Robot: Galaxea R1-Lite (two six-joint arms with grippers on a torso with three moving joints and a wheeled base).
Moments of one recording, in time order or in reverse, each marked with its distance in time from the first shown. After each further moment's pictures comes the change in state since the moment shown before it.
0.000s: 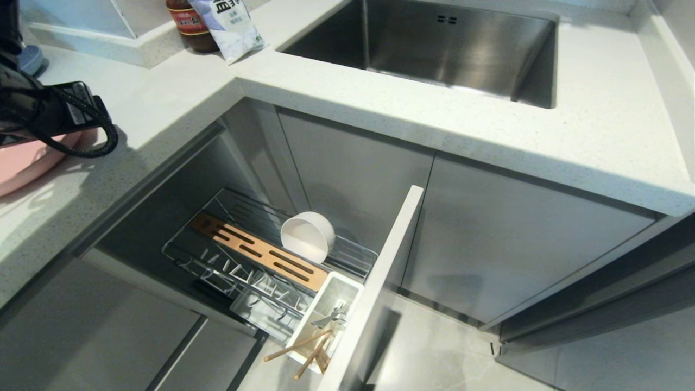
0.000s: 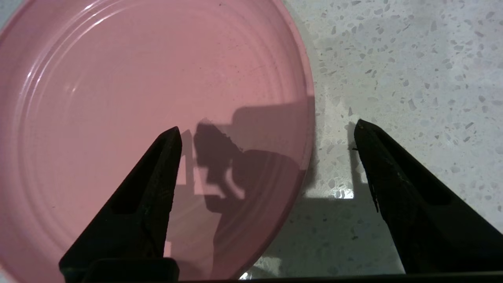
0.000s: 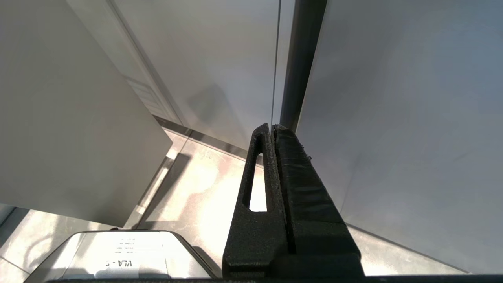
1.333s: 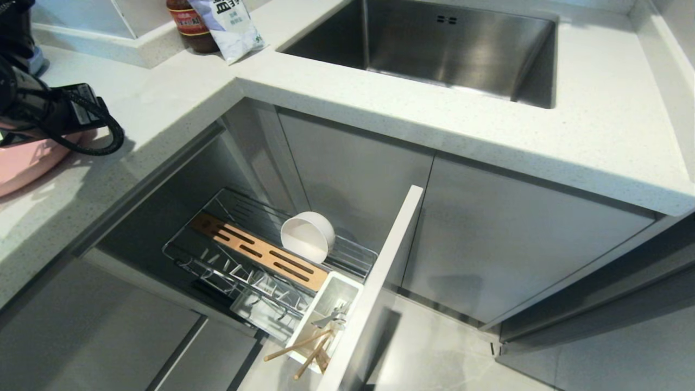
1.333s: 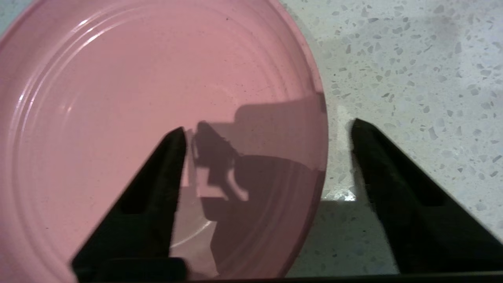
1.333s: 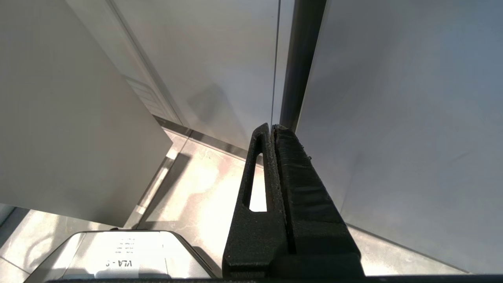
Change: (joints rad) left arm 0.035 0.052 -0.039 -0.002 -0.007 -0.002; right arm 0.000 0.000 0.000 0.000 0.000 0.000
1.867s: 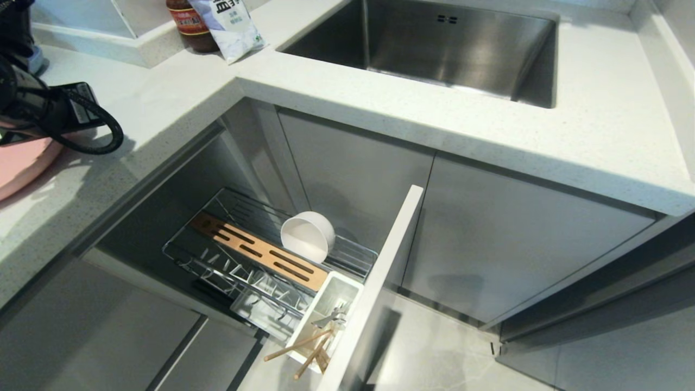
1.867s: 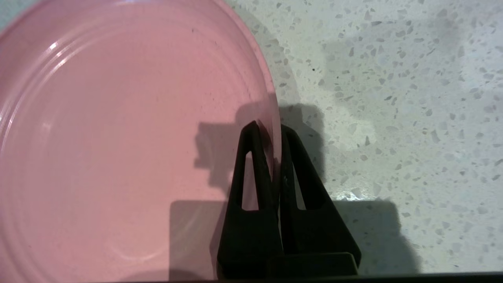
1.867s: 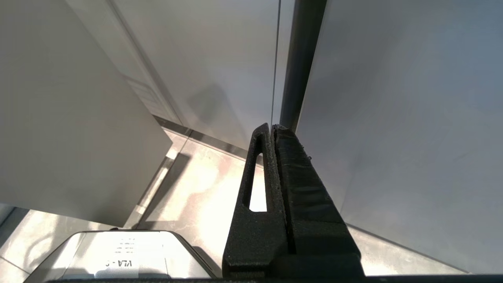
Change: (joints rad) left arm -0.002 0.001 -0.006 0.001 0.000 -0.008; right arm 0.000 0.000 0.000 0.000 0.000 0.000
